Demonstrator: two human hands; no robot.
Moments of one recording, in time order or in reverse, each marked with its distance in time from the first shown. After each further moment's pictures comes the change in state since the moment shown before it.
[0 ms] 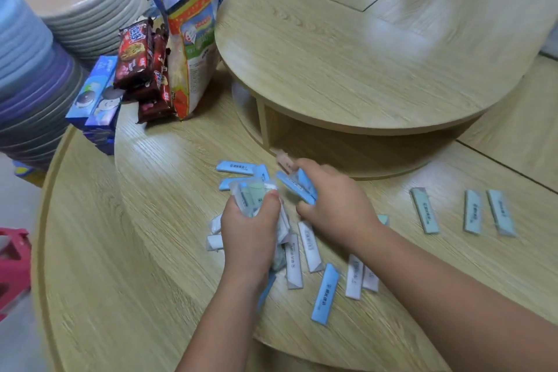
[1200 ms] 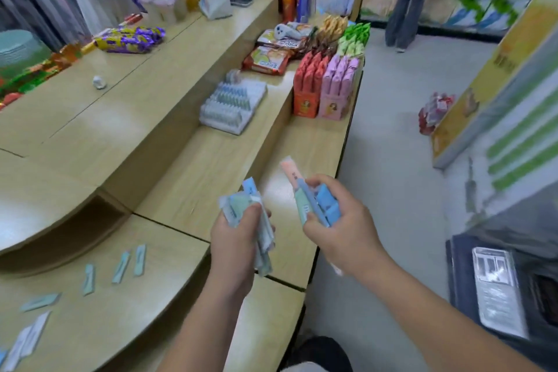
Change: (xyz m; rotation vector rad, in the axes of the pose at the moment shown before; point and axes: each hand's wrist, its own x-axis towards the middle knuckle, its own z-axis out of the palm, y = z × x) left_hand -0.385 0.107 0.533 0.029 -0.457 -0.066; right_hand -0.365 0.413 -0.461 0.698 0.462 0.365
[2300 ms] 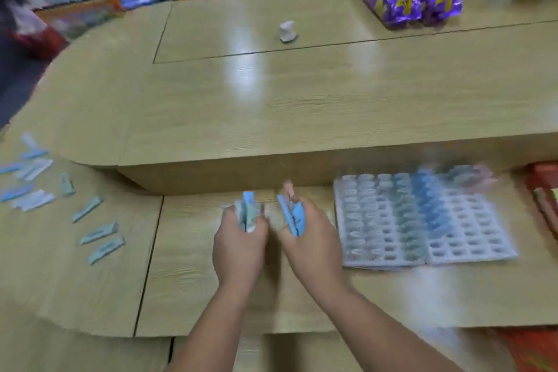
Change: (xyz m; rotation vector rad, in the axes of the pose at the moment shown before) left_hand 0.400 -0.059 -0.015 0.385 1.371 -0.412; right_hand 0.465 0.107 0.289 -0.378 -0.963 -0.349
